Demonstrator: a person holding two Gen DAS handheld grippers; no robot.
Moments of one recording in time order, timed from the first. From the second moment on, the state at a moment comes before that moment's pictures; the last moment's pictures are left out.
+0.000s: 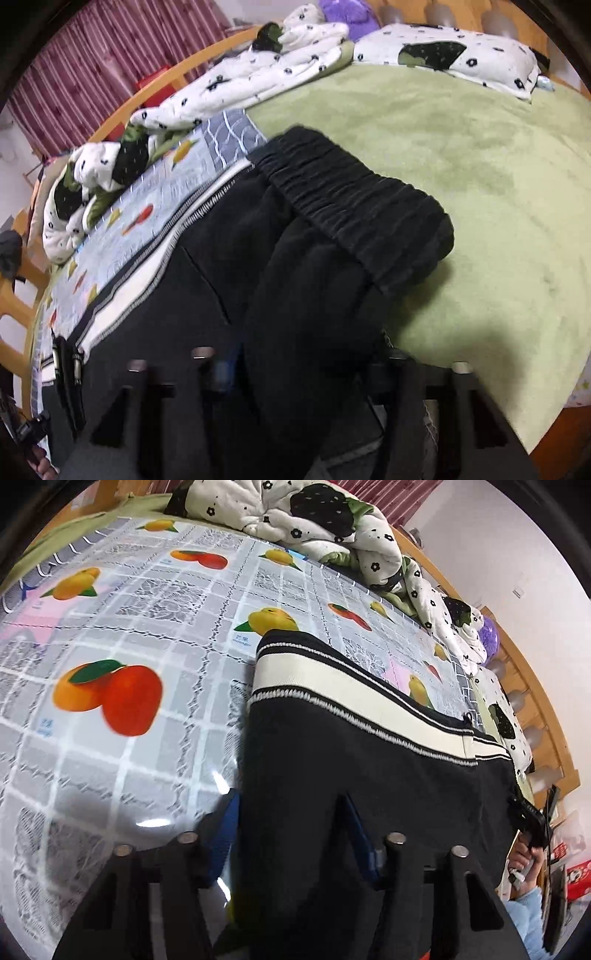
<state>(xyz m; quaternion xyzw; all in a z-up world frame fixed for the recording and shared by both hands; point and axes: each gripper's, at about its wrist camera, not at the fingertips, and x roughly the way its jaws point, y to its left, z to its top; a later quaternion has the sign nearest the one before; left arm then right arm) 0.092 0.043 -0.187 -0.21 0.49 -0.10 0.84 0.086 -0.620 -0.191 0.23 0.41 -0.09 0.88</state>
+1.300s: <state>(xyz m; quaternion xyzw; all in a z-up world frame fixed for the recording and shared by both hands) 0.138 0.212 -0.167 -0.12 0.50 0.06 0.86 0.176 -0.413 -0.179 0.07 0.50 -0.01 0.86</state>
